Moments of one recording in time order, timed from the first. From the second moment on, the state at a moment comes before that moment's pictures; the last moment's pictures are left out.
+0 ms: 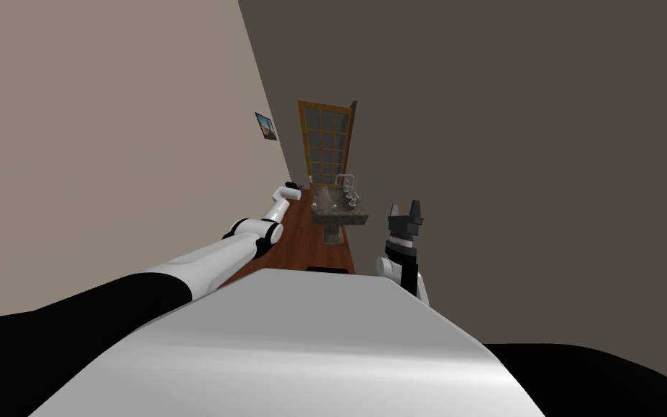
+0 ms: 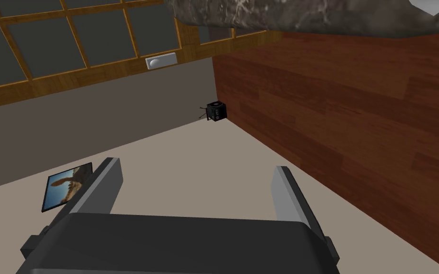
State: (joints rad) left arm -0.91 0.34 0.11 -0.86 0.10 0.68 -0.02; right arm 0.47 0.03 -0.07 -2.30 0.04 -0.45 -0.16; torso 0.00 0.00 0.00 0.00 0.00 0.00
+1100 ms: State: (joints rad) left arm -1.12 0.31 0.13 -0.57 0.15 0.90 -0.03; right arm 0.47 0.03 -0.07 -2.30 0.04 -0.45 -0.16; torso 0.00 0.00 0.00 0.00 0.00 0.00
